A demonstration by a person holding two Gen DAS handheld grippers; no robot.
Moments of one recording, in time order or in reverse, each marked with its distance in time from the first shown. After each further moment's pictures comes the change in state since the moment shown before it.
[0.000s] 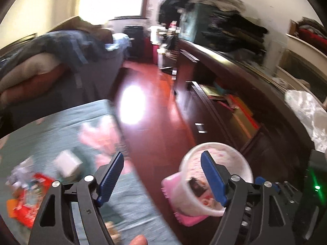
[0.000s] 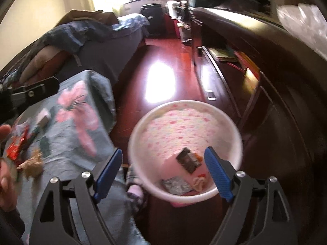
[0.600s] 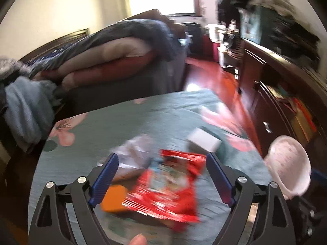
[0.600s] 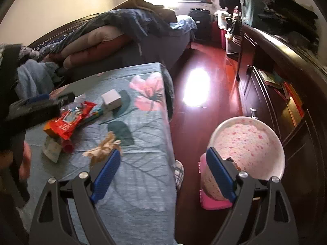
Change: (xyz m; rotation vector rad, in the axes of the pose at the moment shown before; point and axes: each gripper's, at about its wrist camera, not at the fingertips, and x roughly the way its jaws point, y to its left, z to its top) left arm -0.050 0.153 -0.028 -0.102 0.022 0.387; right arm -0.030 0.127 -0.007 -0.223 -0.008 0.173
